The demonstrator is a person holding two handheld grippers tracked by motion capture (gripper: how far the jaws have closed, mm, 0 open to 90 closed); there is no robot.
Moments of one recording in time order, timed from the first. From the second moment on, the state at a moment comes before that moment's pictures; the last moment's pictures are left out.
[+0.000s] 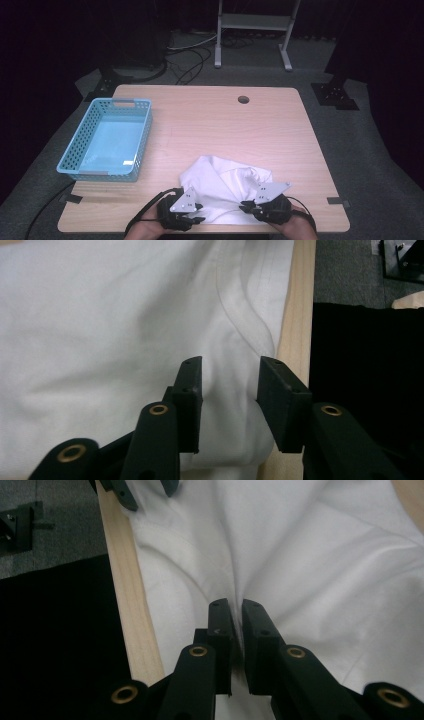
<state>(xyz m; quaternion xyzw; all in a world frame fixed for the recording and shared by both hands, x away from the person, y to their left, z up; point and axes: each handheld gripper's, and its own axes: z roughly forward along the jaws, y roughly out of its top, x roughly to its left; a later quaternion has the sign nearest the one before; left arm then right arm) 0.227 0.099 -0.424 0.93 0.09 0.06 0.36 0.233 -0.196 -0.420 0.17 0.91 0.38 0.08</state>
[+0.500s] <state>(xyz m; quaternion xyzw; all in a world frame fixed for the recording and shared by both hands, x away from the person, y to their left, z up) 0.229 0.098 -0.427 0.93 0.10 0.05 0.36 0.239 -0.194 -0.432 0.17 0.91 0.37 0.06</state>
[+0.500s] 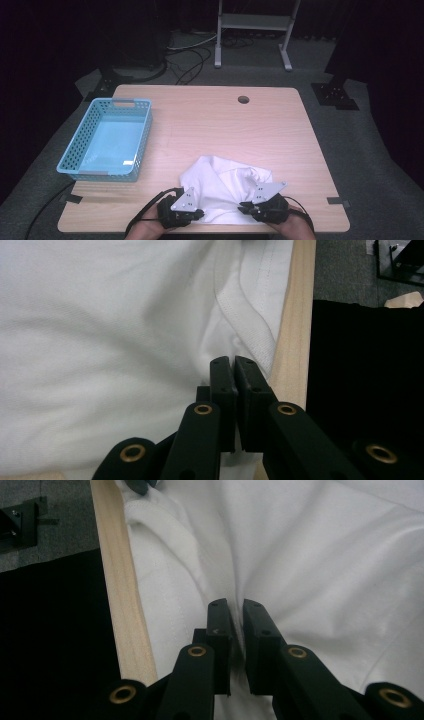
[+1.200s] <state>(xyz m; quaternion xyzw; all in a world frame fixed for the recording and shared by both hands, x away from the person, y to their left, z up) 0.246 0.108 -0.374 0.90 0.09 0.05 0.43 0.249 -0.206 -0.384 0.16 0.89 0.43 0.05</state>
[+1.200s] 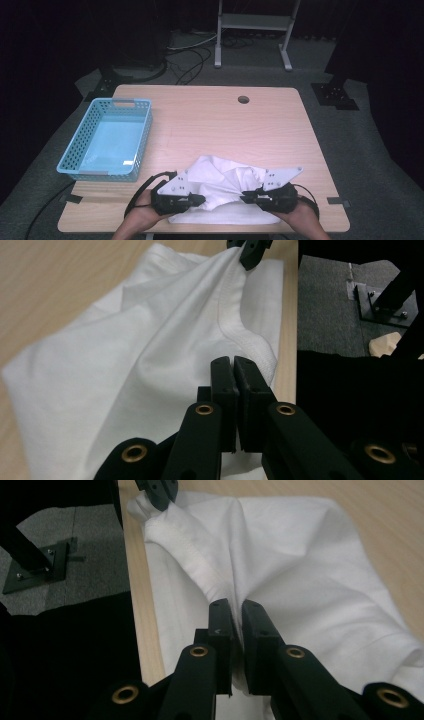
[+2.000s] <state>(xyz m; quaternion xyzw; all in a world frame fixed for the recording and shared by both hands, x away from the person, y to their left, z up) 0.377 0.087 -0.291 0.90 0.08 0.05 0.43 0.365 -0.199 -0.295 0.18 0.87 0.46 0.08</state>
